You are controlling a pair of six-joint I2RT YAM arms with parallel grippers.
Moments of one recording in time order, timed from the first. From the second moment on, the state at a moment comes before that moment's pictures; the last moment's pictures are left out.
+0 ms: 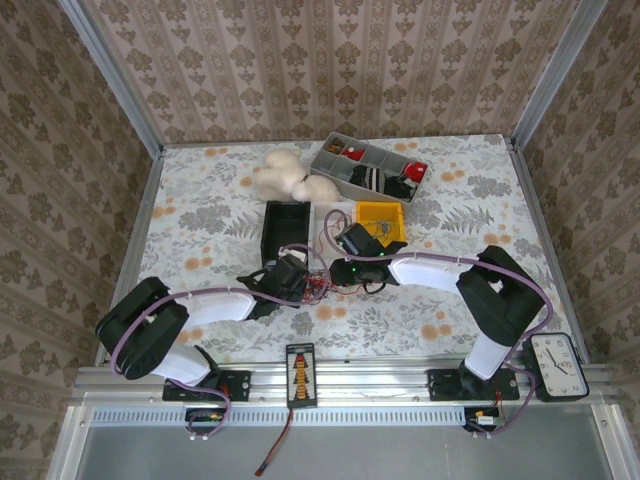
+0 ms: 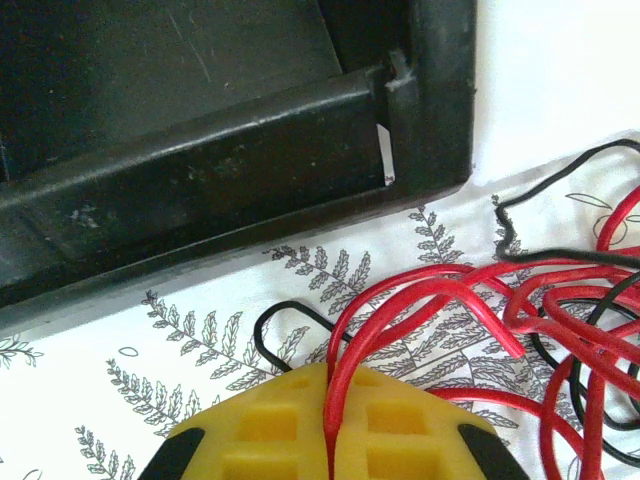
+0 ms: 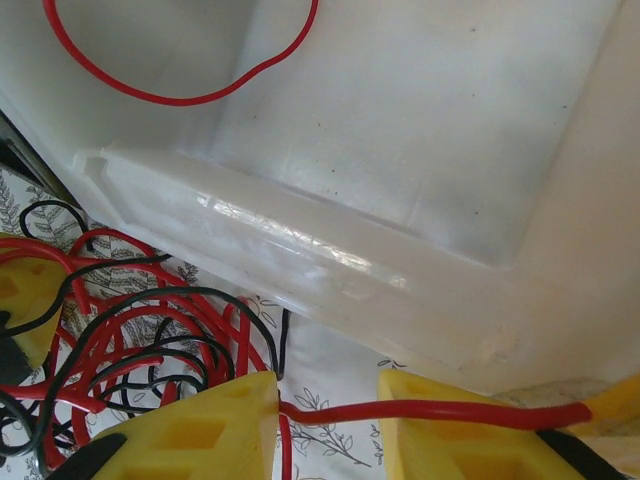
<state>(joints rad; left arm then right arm) -0.87 1.45 0.55 -0.10 -0.27 -0.38 0.73 1.71 0.95 -0.26 -0.06 0.55</state>
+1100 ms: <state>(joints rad) -0.87 1.46 0.55 -0.06 -0.25 -0.38 0.67 1.47 0.84 -0.27 -0.03 0.63</state>
